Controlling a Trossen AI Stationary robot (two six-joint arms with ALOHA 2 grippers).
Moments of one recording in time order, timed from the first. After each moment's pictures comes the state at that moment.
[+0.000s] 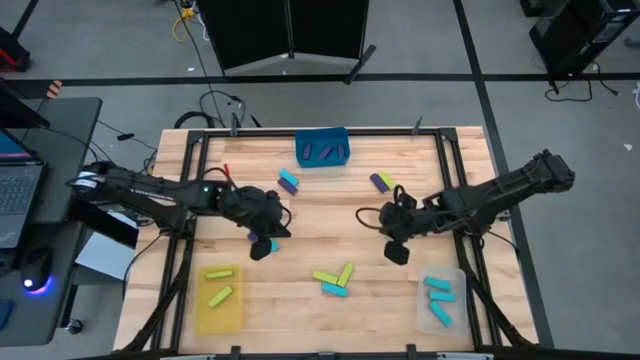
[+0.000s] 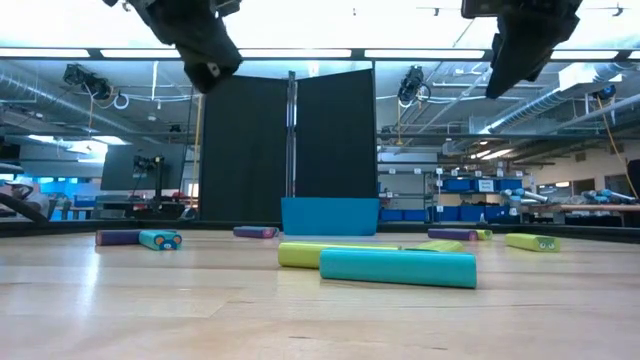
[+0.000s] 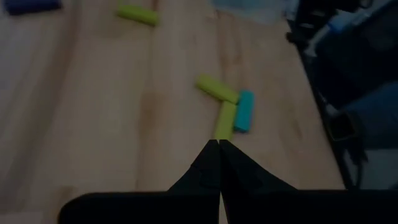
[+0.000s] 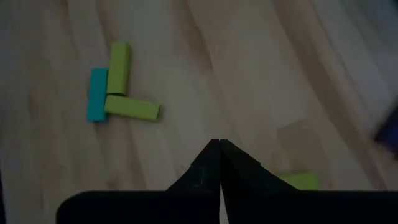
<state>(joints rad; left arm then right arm) -0.13 1.20 0.88 -0.34 0.13 -0.26 0.30 1.24 1.01 -0.82 0.21 0.62</state>
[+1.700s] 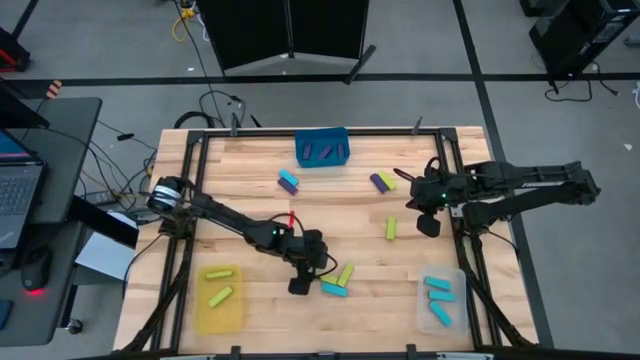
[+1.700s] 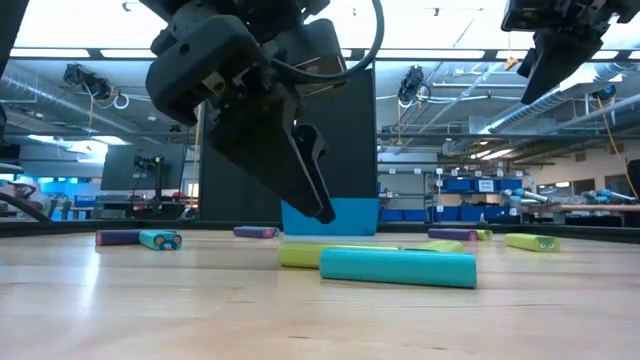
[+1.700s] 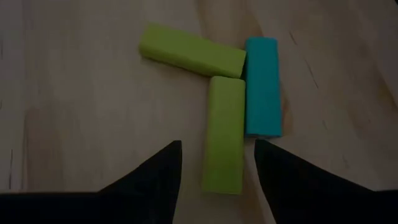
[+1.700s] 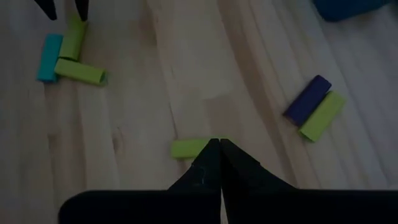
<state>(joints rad) -0.26 1.87 1.11 -0.12 0.07 -0.08 0.02 0.86 0.87 -1.01 0.10 0.28</state>
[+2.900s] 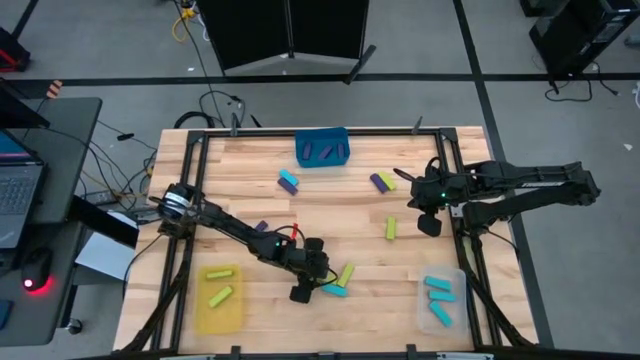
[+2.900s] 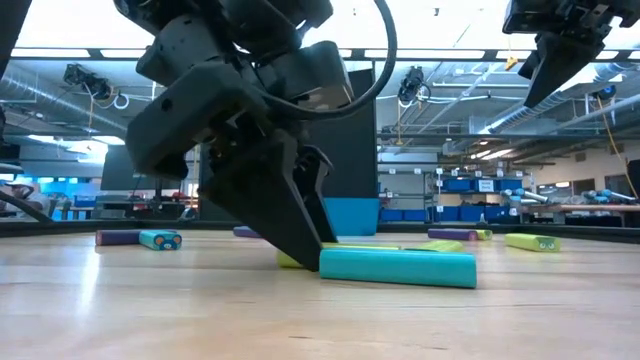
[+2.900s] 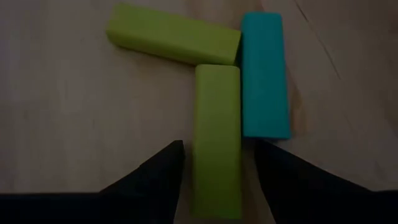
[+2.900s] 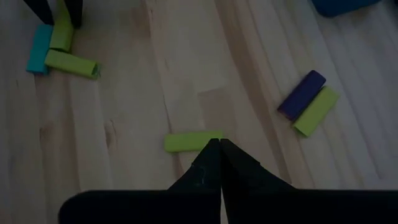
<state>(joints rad) -0.31 1.97 1.11 -0.04 -0.02 -0.08 0.02 0.86 0.87 -1.03 0.11 0.25</state>
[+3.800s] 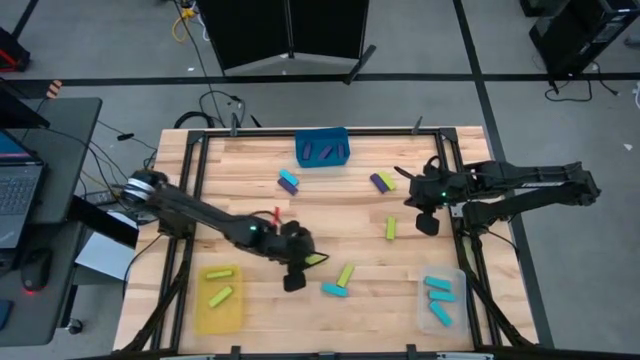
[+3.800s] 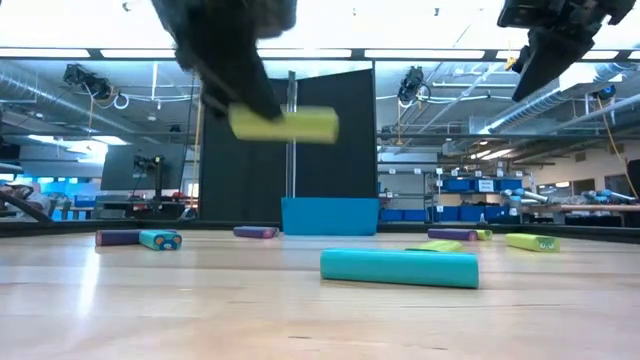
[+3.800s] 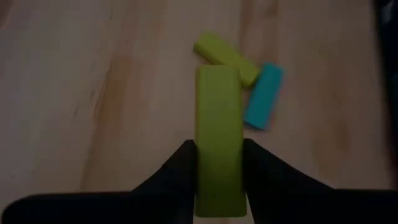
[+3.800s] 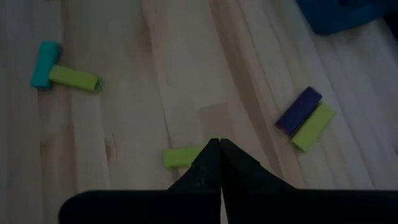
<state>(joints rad) -0.33 1.64 1.11 -0.38 -0.12 -0.49 0.02 0.86 0.87 -0.97 0.13 0.24</state>
